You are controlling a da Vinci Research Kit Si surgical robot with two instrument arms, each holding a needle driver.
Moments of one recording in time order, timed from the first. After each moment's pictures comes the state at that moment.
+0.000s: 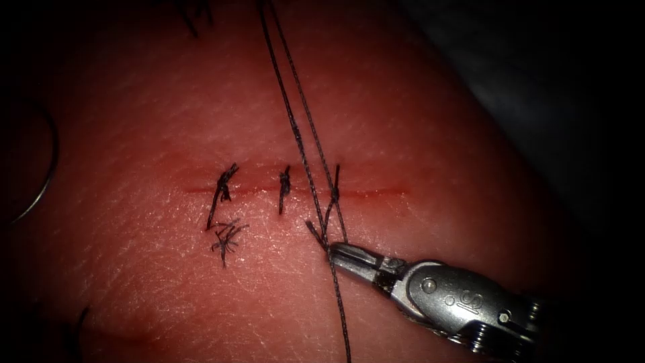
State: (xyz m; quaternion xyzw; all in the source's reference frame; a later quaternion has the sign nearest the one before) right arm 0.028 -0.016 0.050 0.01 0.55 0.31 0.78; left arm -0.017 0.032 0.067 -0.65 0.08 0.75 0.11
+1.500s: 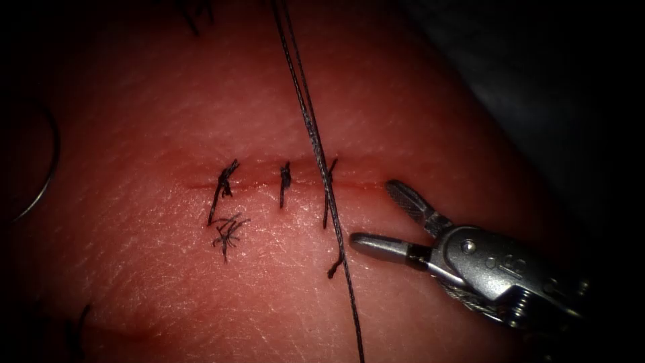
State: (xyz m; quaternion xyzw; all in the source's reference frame) right arm 0.028 -0.009 0.048 0.01 0.47 0.47 0.75; left arm -0.018 0.032 0.060 -0.66 0.07 0.74 0.10
